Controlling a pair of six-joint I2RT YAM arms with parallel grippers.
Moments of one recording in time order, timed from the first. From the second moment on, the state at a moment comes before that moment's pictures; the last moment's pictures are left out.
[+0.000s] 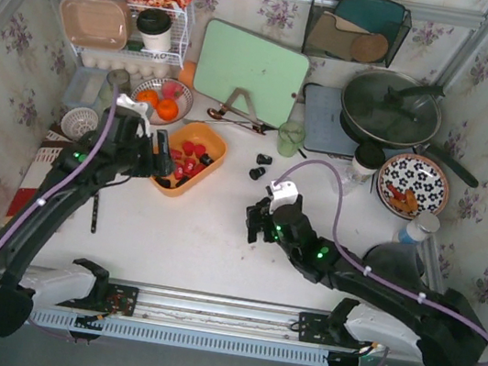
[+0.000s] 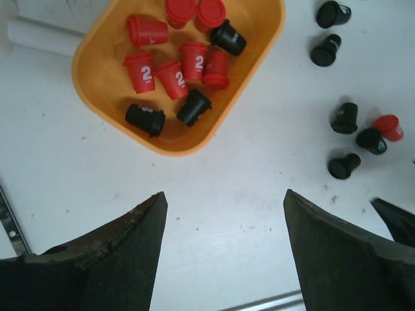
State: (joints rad) left arm -0.36 1.14 1.11 -0.72 0.04 -0.41; right arm 0.93 1.04 0.52 0.00 0.38 0.30
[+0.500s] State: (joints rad) left arm -0.34 1.01 1.10 -0.86 0.05 -0.26; right arm 0.93 1.32 0.51 0.15 0.37 0.35
